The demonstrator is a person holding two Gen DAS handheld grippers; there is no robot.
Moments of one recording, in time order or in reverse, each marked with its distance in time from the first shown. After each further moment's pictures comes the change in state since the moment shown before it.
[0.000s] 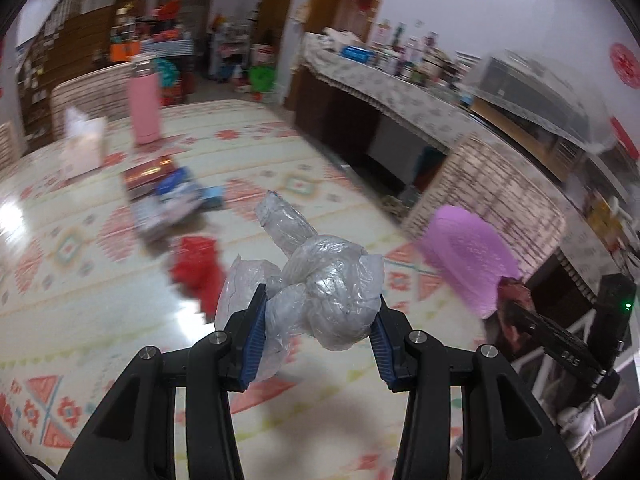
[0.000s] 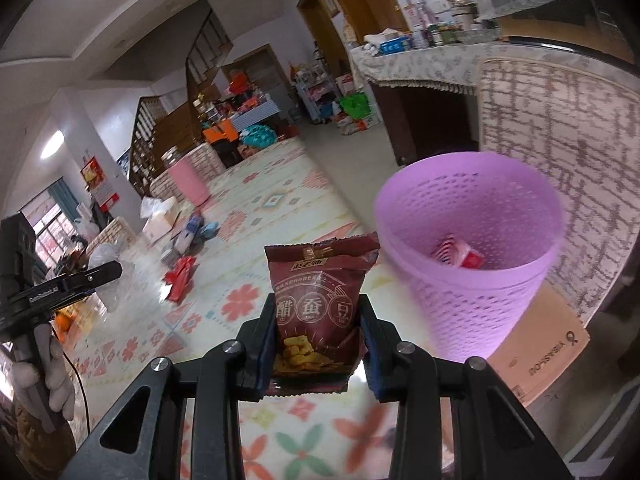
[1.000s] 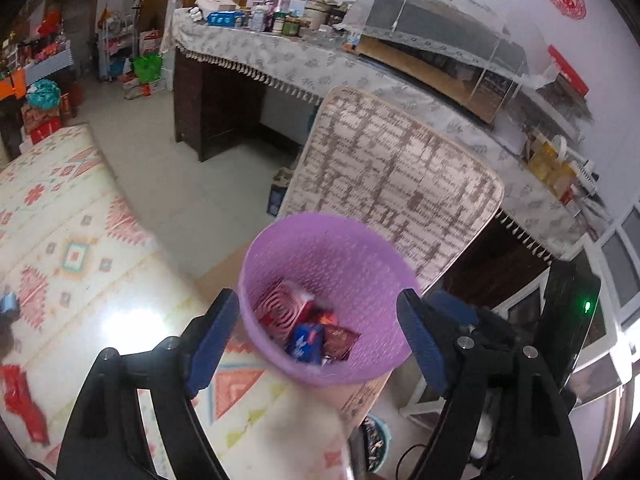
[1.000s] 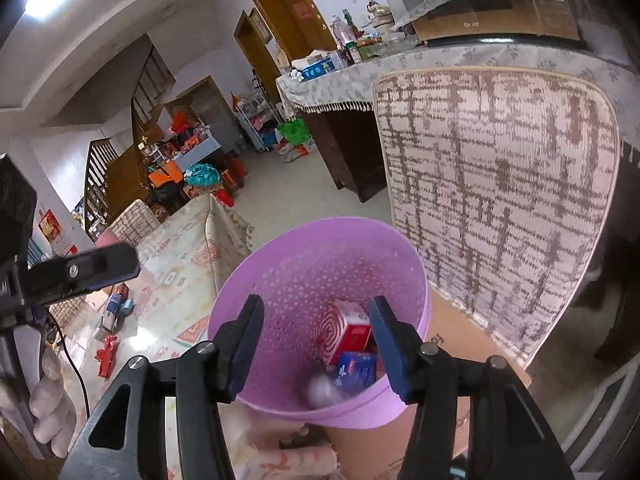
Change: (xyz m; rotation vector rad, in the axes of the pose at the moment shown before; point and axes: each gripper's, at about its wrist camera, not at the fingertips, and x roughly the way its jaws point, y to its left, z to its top) left arm 0.130 -0.196 0.070 0.215 0.152 -0.238; right arm 0.002 -0.132 0.066 0.136 -0.062 -0.123
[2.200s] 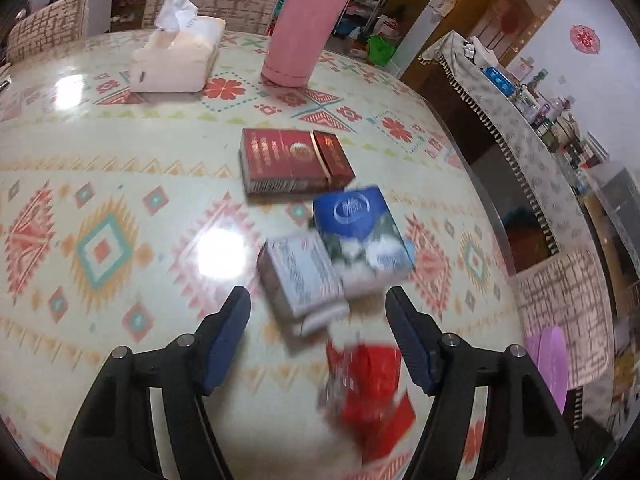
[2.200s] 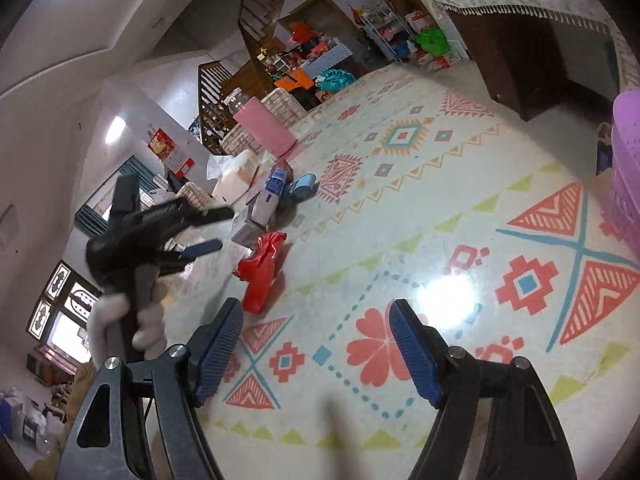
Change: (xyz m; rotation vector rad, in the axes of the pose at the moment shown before) left arm -0.115 0.374 -0.104 -0.687 -0.075 0.366; right arm 0.126 0.234 -0.102 -0.116 0.322 0.474
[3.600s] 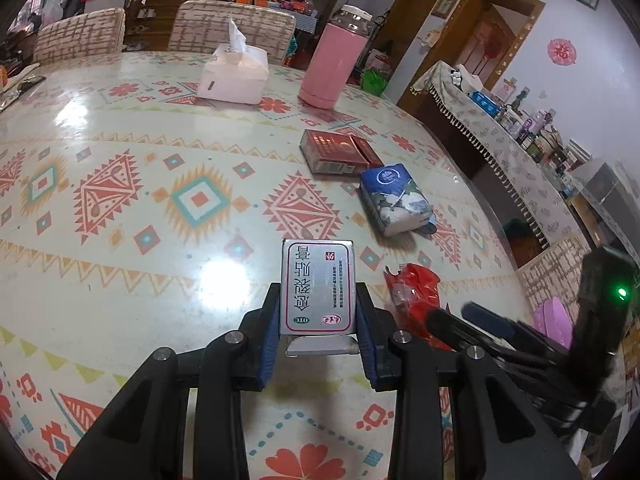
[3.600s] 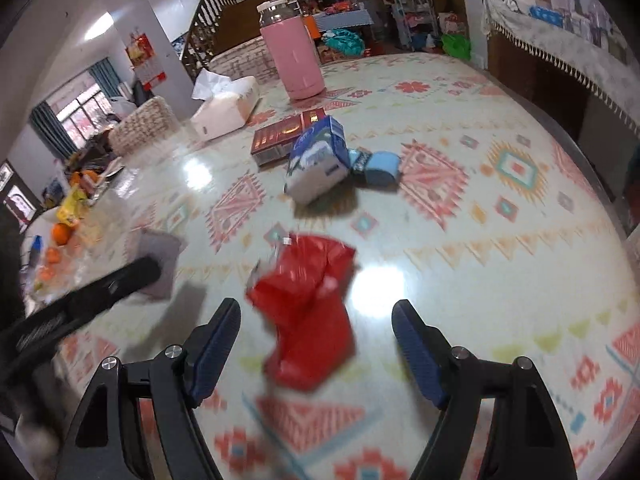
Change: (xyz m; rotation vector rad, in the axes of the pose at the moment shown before) left arm -0.066 0.059 -0.073 0.022 -0.148 -0.026; right arm 0.142 0.107 0.031 -0.295 0.176 -0.299
